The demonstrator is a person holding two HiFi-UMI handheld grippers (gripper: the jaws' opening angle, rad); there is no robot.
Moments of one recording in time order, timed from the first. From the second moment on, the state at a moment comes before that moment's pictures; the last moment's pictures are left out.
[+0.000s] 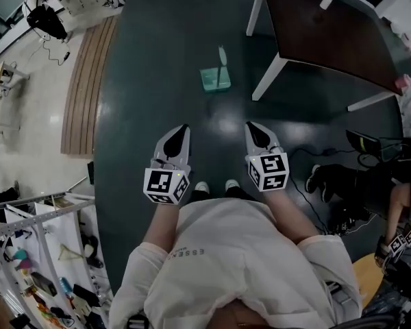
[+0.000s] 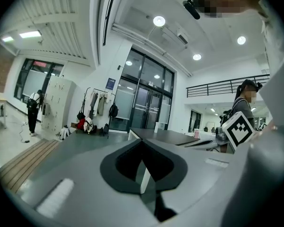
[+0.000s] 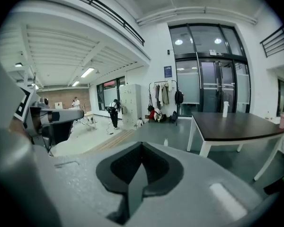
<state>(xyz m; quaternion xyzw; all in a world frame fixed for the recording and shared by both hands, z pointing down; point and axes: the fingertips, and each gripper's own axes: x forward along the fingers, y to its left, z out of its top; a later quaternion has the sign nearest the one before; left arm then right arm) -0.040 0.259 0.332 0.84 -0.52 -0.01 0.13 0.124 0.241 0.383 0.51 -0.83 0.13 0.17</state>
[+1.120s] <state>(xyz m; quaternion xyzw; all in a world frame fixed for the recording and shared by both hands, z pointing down) -0.101 0.057 0.383 0.81 -0.56 0.02 0.18 0.100 0.029 0.437 0.50 -0.82 0.21 0.19</state>
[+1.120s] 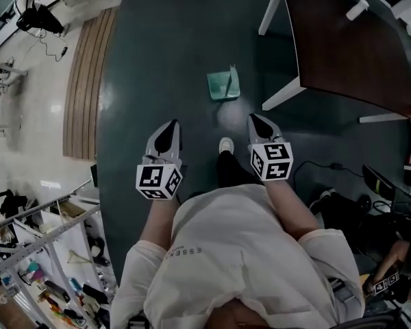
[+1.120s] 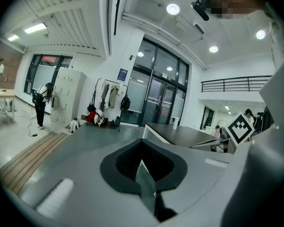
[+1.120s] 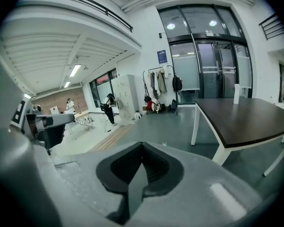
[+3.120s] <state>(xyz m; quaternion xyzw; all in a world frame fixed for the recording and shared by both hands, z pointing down) -0.084 -0.213 0.588 0.80 -0.51 0.07 0.33 0.072 -0.210 0.768 0.46 -0.66 0.40 0.43</state>
